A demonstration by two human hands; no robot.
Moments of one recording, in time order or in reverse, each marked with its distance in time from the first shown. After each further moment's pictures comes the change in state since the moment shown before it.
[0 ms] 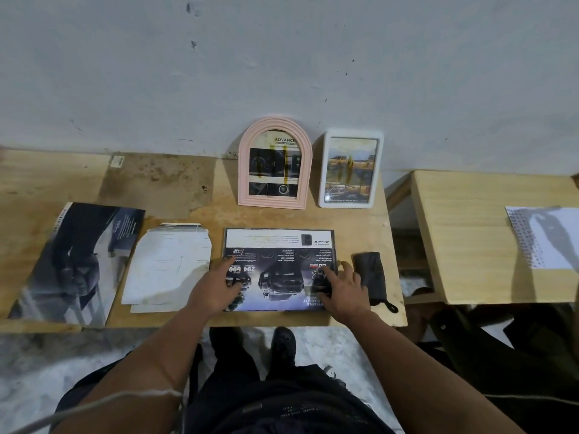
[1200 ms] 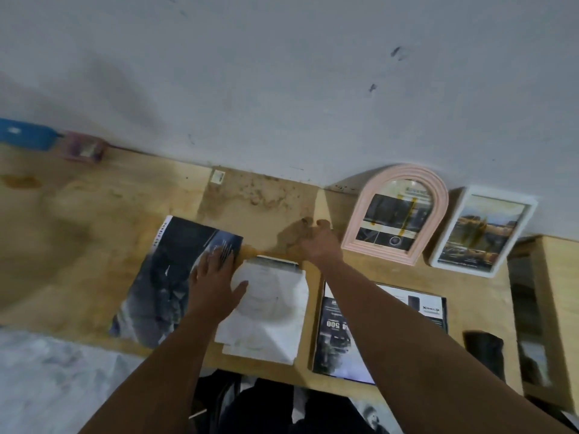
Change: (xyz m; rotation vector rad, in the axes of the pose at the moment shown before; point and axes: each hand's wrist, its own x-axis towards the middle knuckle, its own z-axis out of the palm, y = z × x) left_hand 0.060 -0.158 -0.160 0.374 0.217 -0.126; right_hand 0.176 -0.343 -0.079 0.586 -0.037 0.039
